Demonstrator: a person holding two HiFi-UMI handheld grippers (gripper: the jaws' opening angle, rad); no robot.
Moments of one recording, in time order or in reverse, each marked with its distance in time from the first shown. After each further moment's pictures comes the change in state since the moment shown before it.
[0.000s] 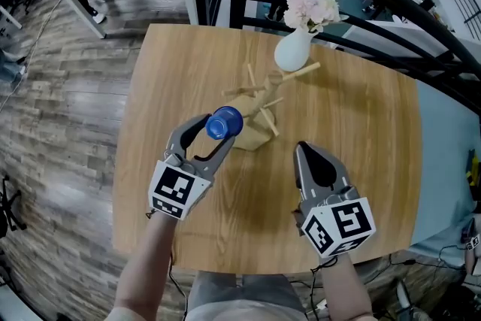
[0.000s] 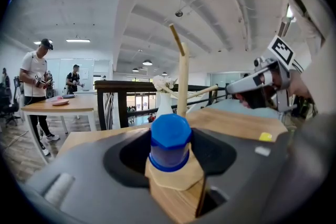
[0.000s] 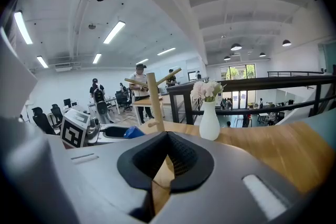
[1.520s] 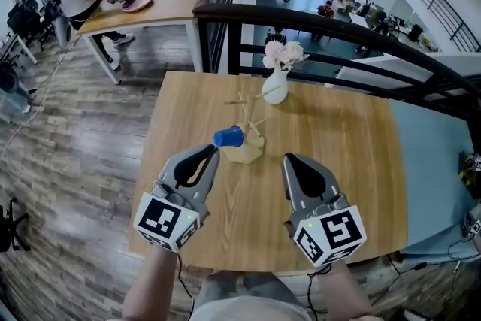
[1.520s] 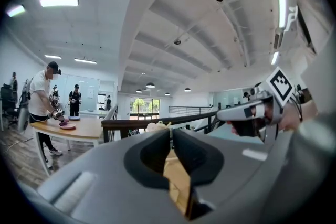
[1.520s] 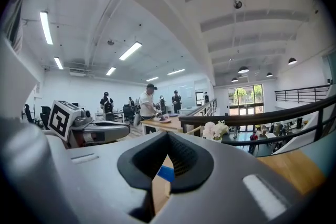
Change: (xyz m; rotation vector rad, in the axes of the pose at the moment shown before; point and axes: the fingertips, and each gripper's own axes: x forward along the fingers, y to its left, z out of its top) left arm -0.162 -0.081 0.177 -0.005 -0.239 0.054; right arm -0.149 0.077 0.112 -0.097 -0.218 0.049
